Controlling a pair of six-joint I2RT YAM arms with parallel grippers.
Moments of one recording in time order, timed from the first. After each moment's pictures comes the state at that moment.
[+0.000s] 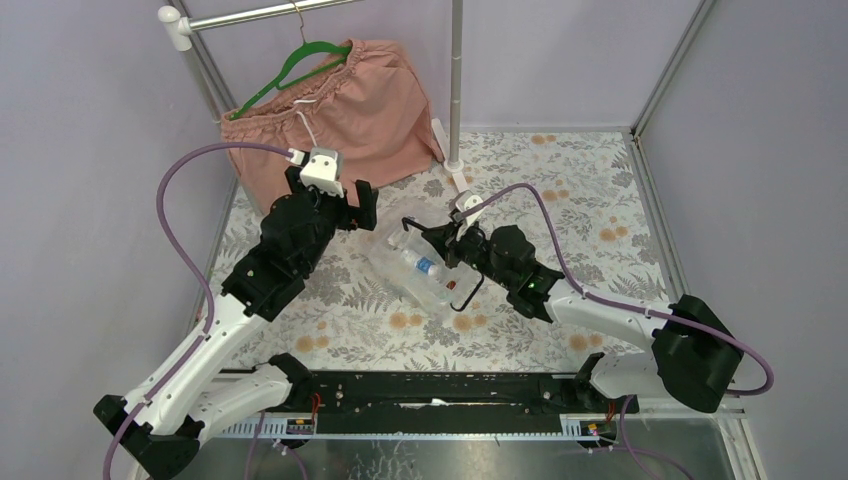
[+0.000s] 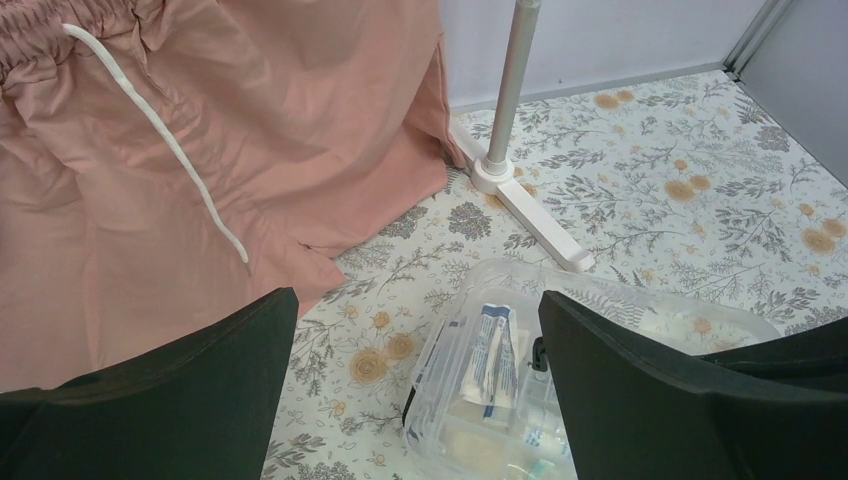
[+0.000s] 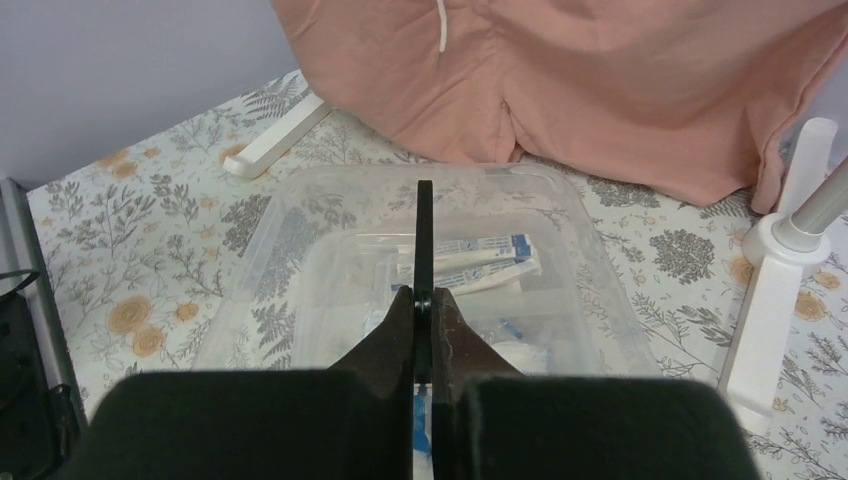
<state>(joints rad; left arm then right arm) -0.62 0.90 1.02 -0.24 -0.34 -0.08 0.87 1.30 0.69 0.56 -0.02 0.06</state>
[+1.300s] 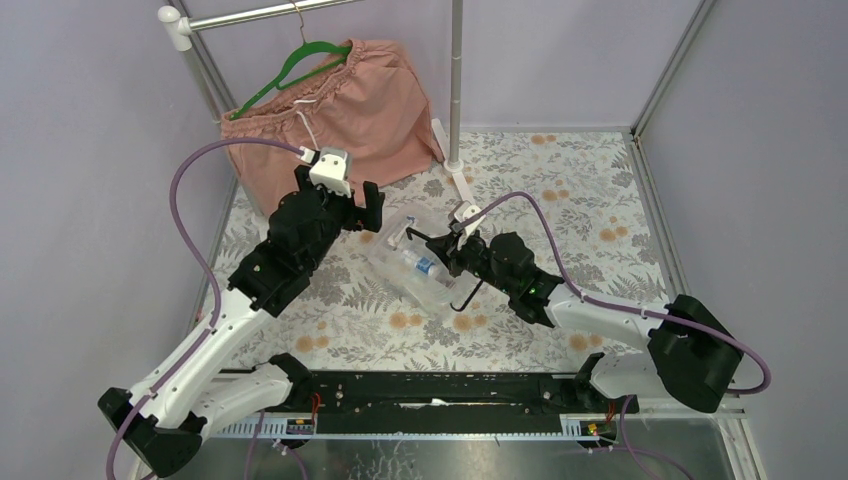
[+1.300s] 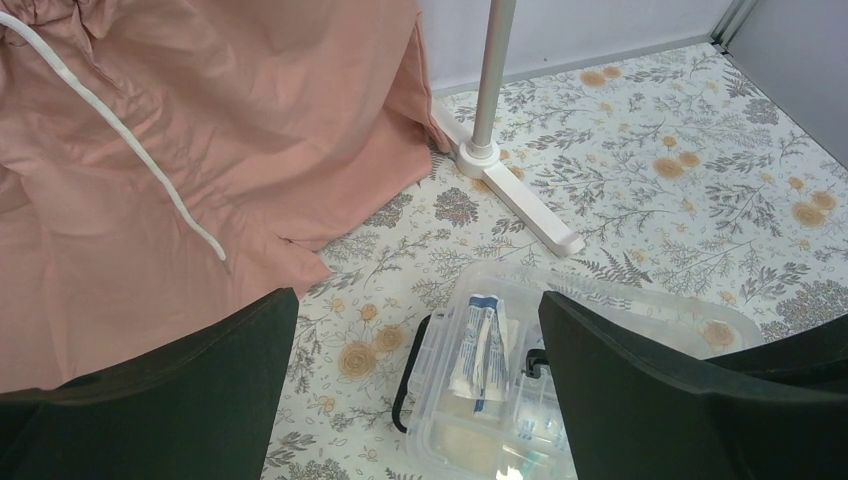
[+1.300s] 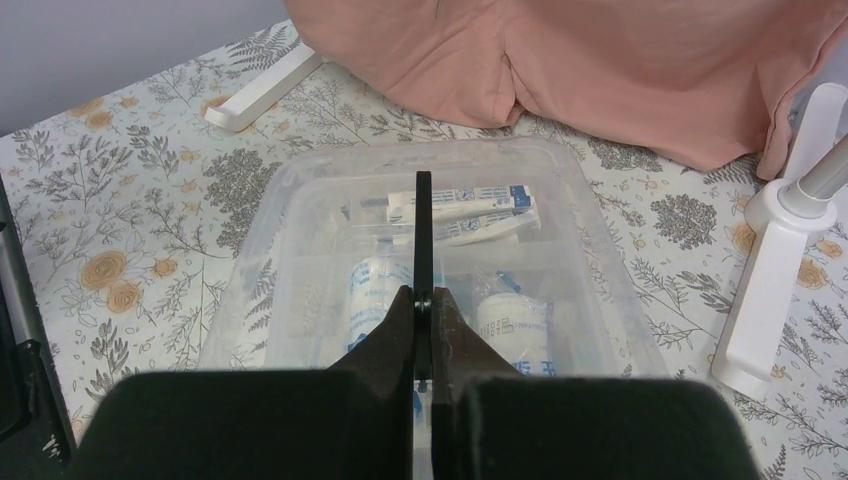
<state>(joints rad) -0.61 0.93 1.02 -0.24 -0.30 -0.08 0.87 1.30 0.62 0.56 -0.03 0.02</state>
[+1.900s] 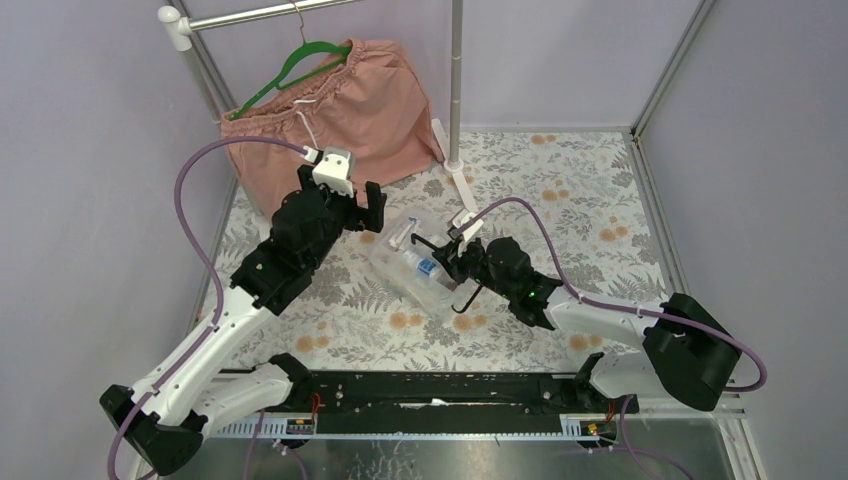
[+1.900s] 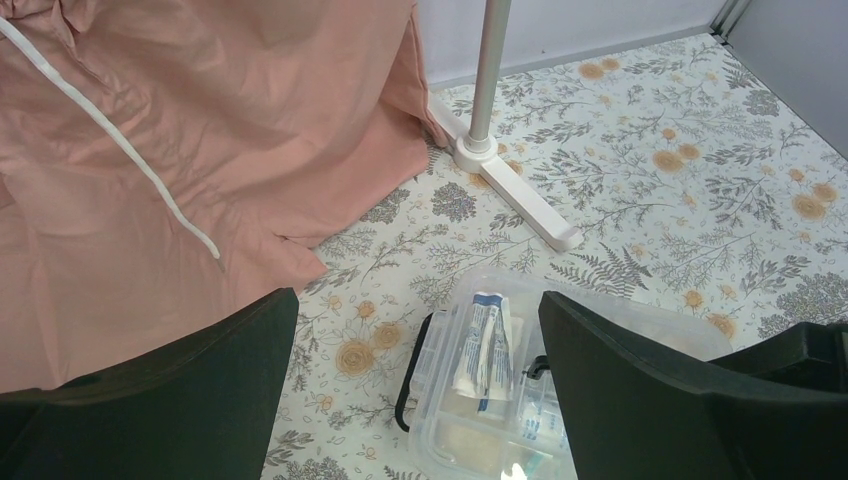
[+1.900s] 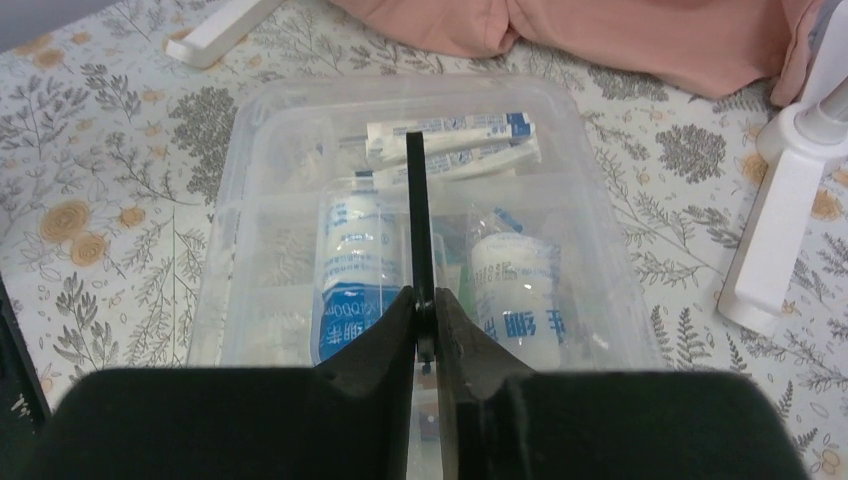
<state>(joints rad) -0.61 0.94 1.02 -0.24 -0.29 -0.08 0.87 1.31 0.58 0.52 -0.02 0.03</state>
